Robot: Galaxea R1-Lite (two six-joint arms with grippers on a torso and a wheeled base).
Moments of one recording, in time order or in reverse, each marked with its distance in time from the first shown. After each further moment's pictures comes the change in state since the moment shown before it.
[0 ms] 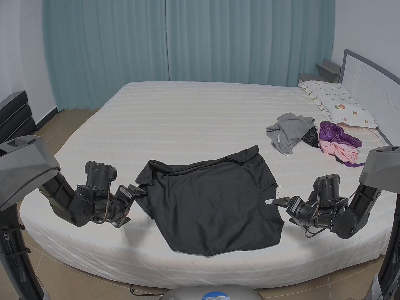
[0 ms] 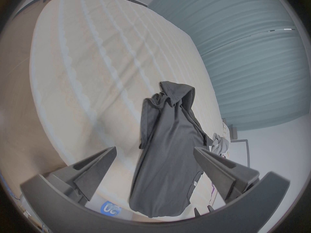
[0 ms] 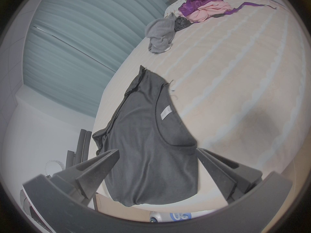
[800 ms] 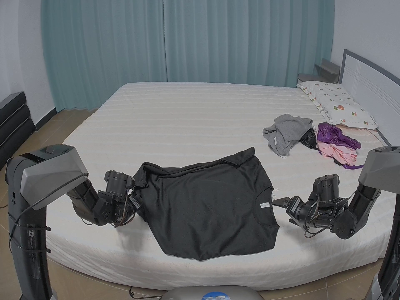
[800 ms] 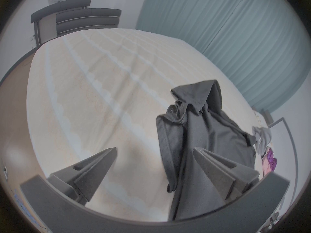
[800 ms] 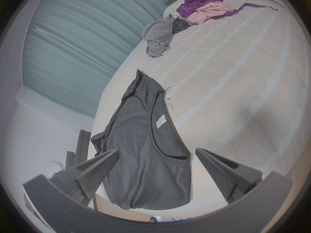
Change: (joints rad) left arm -0.020 0.225 -0.175 0.049 0.331 0.292; right arm 0.005 0.005 -0.001 0.000 -0.003 0.000
